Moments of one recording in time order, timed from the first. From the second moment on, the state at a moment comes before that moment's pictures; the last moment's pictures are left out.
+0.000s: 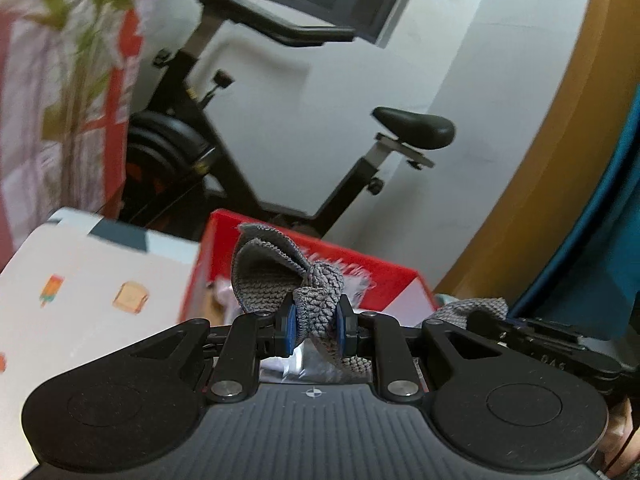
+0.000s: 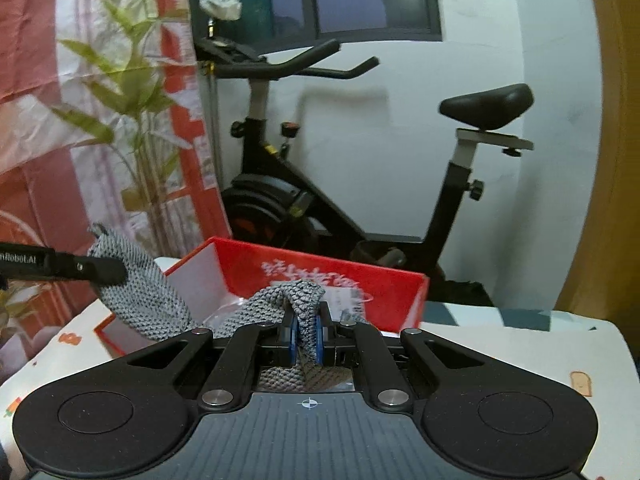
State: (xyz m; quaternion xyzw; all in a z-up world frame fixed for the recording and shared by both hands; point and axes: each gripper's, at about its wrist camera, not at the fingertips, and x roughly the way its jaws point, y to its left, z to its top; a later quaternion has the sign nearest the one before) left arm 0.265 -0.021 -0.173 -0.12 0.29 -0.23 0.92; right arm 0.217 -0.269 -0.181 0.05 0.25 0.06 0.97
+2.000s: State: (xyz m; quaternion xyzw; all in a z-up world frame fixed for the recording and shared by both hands) left arm 0.213 -0.018 -0.205 0.02 0.31 -0.24 0.92; right arm 0.152 -0.234 -0.227 0.07 0.25 0.06 0.96
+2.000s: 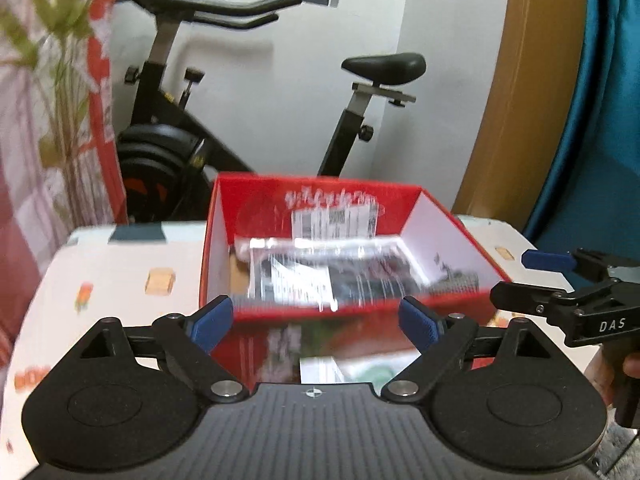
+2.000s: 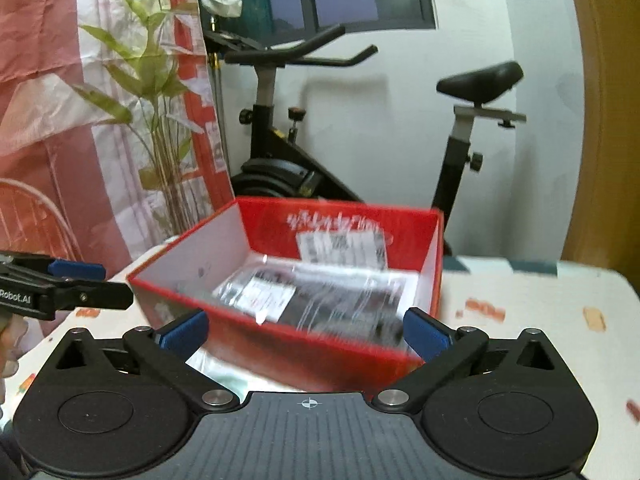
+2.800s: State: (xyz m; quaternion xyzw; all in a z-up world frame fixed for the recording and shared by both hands) left arm 0.144 0.021 -0.308 -0.09 0.43 -0.24 0.86; right arm 0.089 -0.183 -0.312 0.15 0.38 0.13 0.90
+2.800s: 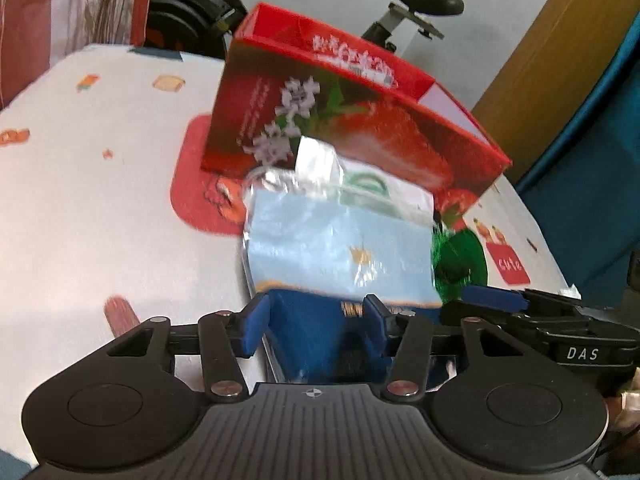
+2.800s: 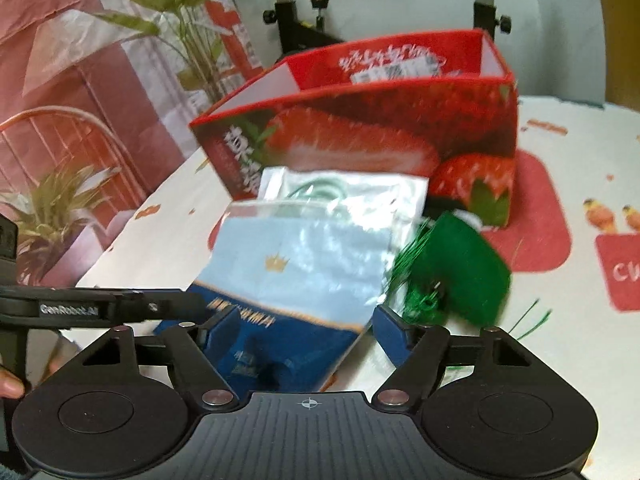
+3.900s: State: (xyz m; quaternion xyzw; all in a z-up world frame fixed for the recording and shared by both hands) left arm 0.123 0.024 -0.312 -0.11 0.44 -0.26 0.85; right arm 0.068 -0.164 -0.313 0.11 0.37 0.16 0.91
